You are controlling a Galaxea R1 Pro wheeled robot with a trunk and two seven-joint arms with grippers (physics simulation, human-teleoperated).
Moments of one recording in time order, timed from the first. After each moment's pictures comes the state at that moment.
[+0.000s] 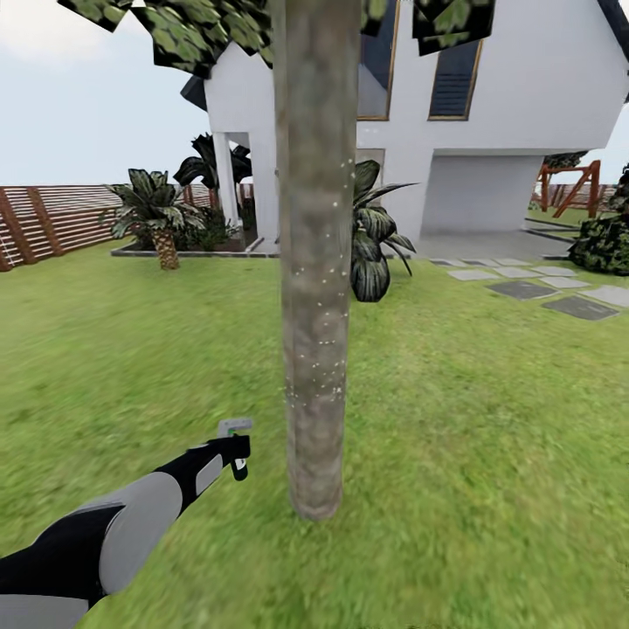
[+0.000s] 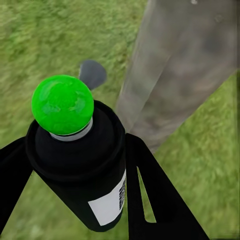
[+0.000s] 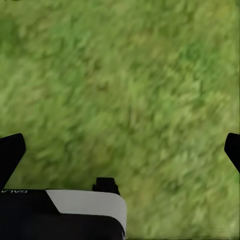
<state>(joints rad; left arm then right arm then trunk) -0.99 -0.03 0.18 -0.03 -0.06 0.04 -0.05 -0.36 0.06 0.10 0.05 0.03 -0.25 -0.19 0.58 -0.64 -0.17</state>
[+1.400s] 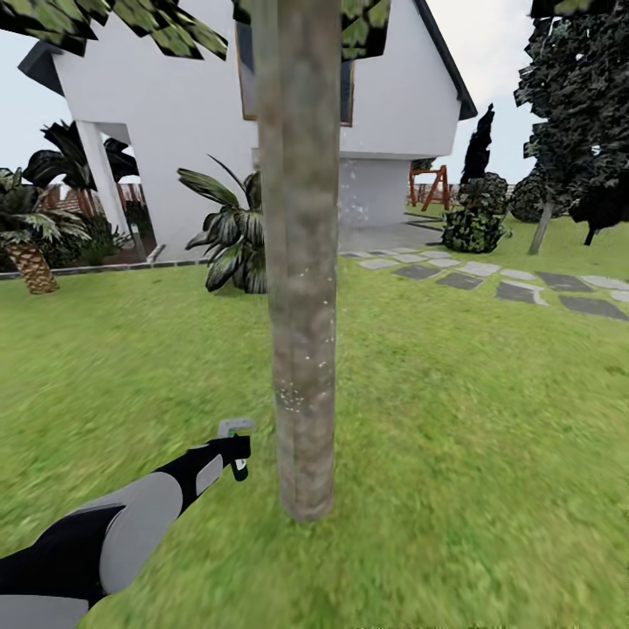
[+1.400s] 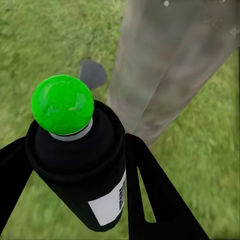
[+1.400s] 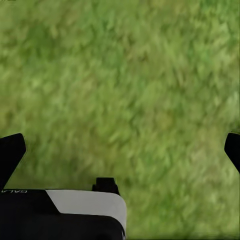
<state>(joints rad) -0.99 -0.04 0.17 -0.03 -0.06 0.04 -0.05 -0.36 0.06 0.10 0.05 0.03 -0.25 -0.19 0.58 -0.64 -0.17</state>
